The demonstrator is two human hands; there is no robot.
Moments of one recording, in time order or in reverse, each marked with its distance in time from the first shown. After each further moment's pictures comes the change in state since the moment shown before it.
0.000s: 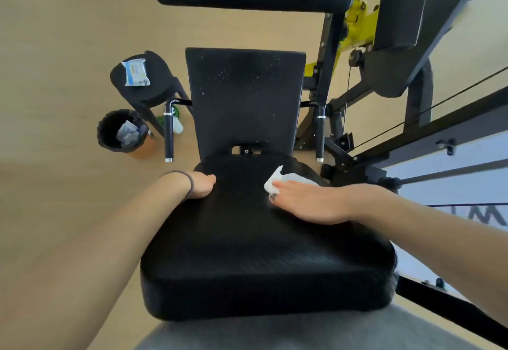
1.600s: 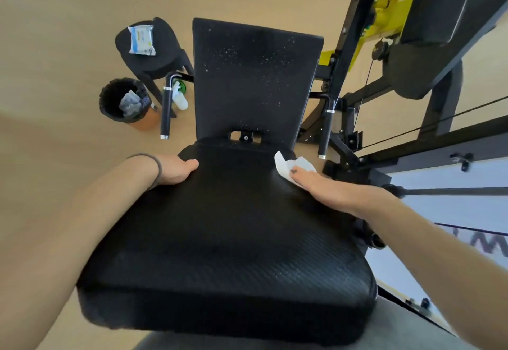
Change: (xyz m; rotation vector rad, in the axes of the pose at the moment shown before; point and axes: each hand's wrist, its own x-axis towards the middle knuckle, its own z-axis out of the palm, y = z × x) left_hand 0.018 -0.009 0.004 -0.161 -0.002 -0.162; right_hand 0.012 0.122 0.056 0.789 -0.069 0.705
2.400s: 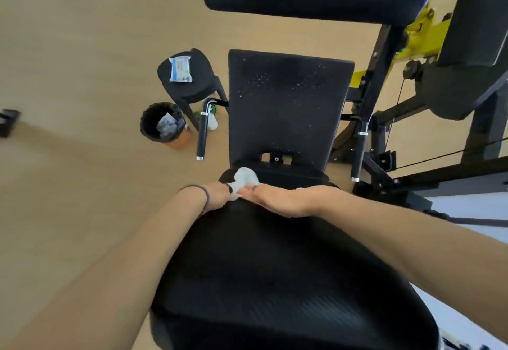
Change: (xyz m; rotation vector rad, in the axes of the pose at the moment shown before) left_hand -0.016 -0.001 -0.008 -0.209 -0.022 0.067; right_hand 0.010 -0.132 0.044 -0.280 -0.310 -0.169
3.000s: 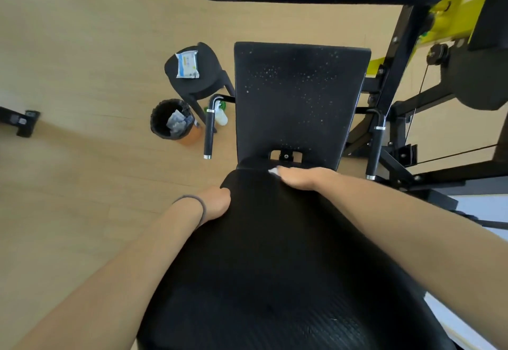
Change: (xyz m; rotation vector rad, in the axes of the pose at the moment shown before) left_hand 0.013 0.000 0.005 0.087 0.042 -0.085; right_hand 0.093 0.060 -0.050 0.059 0.140 0.252
